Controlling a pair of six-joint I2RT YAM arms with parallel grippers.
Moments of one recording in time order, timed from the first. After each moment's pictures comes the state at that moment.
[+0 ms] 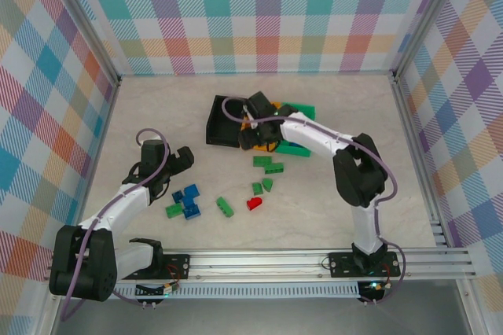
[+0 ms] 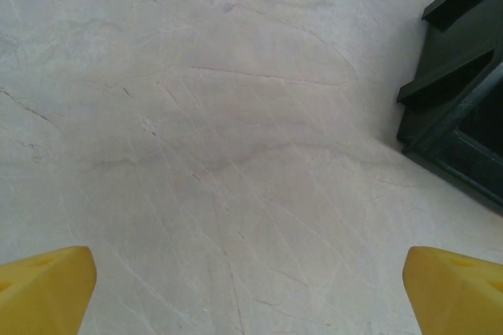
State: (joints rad) left arm -0.12 1.14 0.51 -0.11 -0.07 -0.52; right arm 0.74 1.97 1.60 -0.72 -0.01 0.28
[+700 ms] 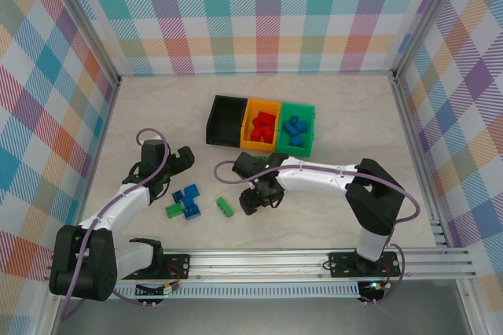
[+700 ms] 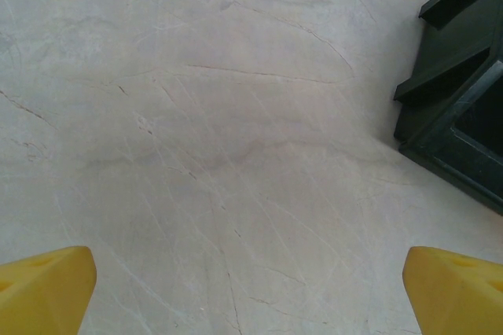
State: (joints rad) left arm -0.12 1.14 0.51 -0.11 -0.06 -0.52; right arm 1.04 1.78 1.22 -0.83 -0.04 0.47
